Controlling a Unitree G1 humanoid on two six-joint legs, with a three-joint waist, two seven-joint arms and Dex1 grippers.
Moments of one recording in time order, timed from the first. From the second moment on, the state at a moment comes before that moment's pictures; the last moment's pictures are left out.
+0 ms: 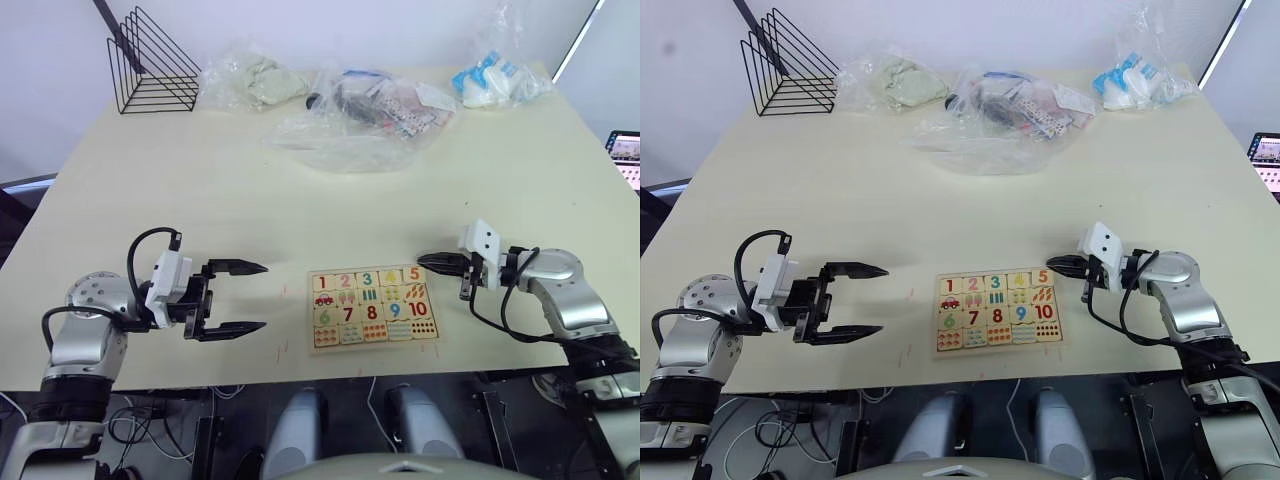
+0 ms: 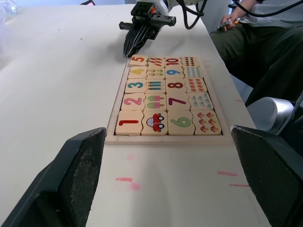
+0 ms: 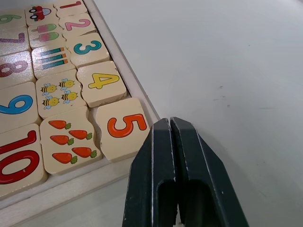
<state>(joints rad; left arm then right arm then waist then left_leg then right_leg) -0.16 0.81 0.11 0.16 -0.57 -0.14 -1.58 -0.40 -0.59 0.10 0.22 0.21 0.08 1.15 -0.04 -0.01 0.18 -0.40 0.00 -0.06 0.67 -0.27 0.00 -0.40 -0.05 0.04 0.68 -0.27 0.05</state>
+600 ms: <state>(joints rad) -0.16 0.81 0.11 0.16 -0.56 -0.14 -1.58 -0.40 -0.57 0.10 0.21 0.21 0.08 1.15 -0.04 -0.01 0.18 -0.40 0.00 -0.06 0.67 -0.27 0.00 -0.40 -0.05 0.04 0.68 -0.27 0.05</state>
